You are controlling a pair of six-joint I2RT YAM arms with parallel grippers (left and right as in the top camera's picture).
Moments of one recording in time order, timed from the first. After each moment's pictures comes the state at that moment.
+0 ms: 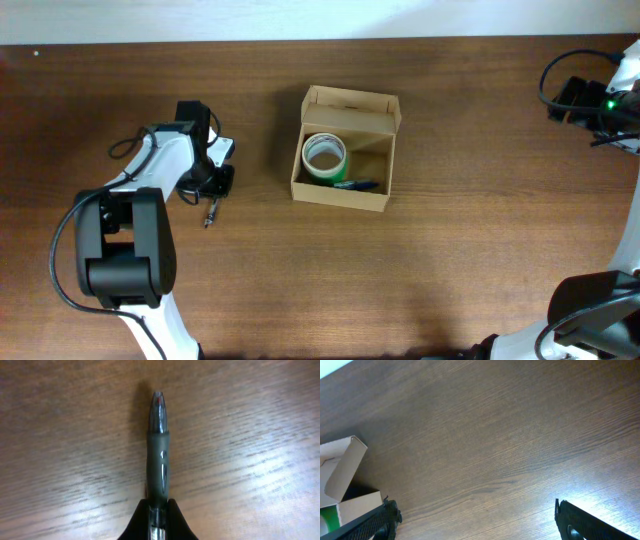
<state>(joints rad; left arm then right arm) -0.01 2.02 1.38 -0.90 0.04 0.23 -0.42 1.75 1.89 -1.22 -0.12 0.06</state>
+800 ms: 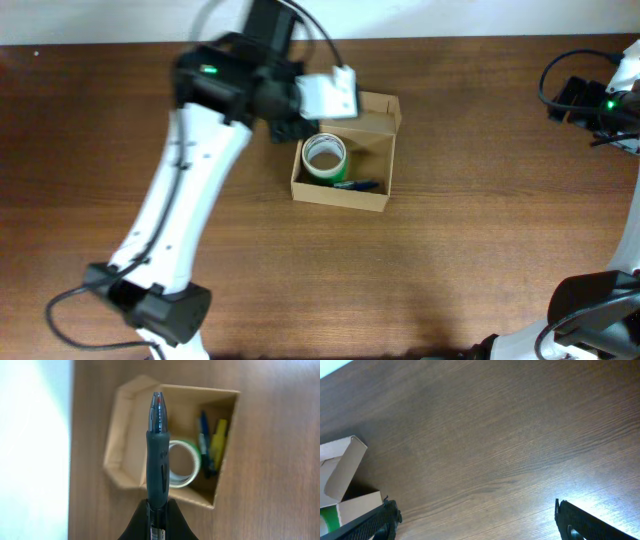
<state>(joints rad) -0.48 1.92 2.20 -1.36 0.22 1.09 -0.42 1.75 1.89 -1.22 -0.12 0.06</state>
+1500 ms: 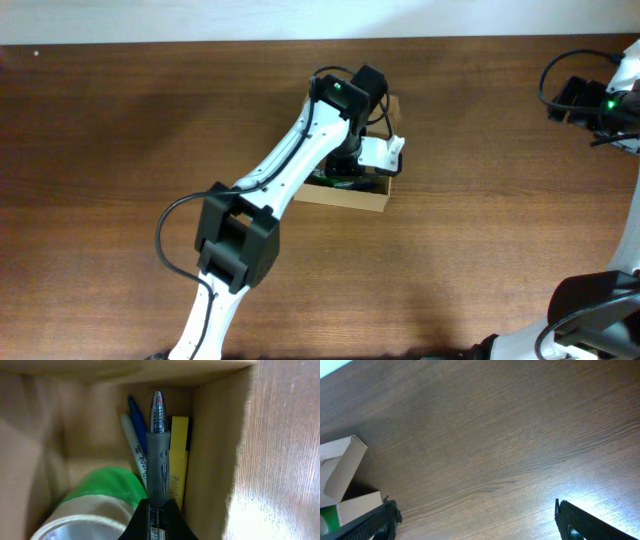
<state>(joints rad) -0.62 2.34 2.19 -1.37 0.14 1.06 -0.42 1.75 1.89 -1.22 -0.12 0.06</state>
